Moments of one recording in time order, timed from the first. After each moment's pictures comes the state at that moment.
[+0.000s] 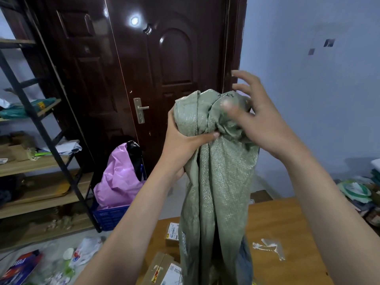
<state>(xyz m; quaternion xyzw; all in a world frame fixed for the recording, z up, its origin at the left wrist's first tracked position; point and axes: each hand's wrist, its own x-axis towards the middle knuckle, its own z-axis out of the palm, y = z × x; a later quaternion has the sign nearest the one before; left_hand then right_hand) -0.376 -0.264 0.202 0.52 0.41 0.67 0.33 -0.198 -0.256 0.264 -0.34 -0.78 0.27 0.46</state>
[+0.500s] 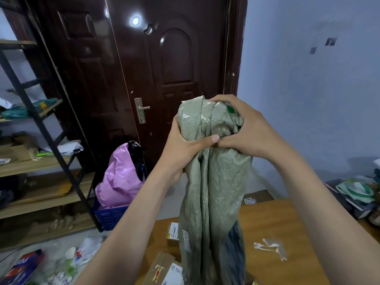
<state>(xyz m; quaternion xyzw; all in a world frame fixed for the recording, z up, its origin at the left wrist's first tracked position) -0.379 -0.273 0.199 0.53 0.42 0.63 0.40 -0.205 -0.244 0.250 -0.36 -0.83 0.19 0.38</state>
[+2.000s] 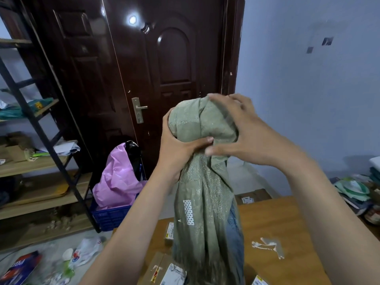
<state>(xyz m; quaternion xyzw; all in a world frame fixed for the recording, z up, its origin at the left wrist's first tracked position) -0.379 -0.265 0.188 0.52 0.43 0.68 0.28 -0.197 -0.261 0.254 -0.39 -0.86 0.17 0.29</state>
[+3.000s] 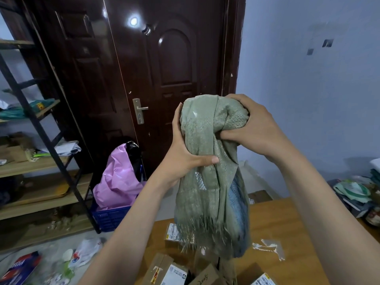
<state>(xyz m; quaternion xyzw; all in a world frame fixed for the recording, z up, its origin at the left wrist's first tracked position) -0.383 -0.274 0.180 0.63 0.37 0.58 0.36 -0.199 -0.237 0.248 -0.41 -0.76 0.25 0.44</state>
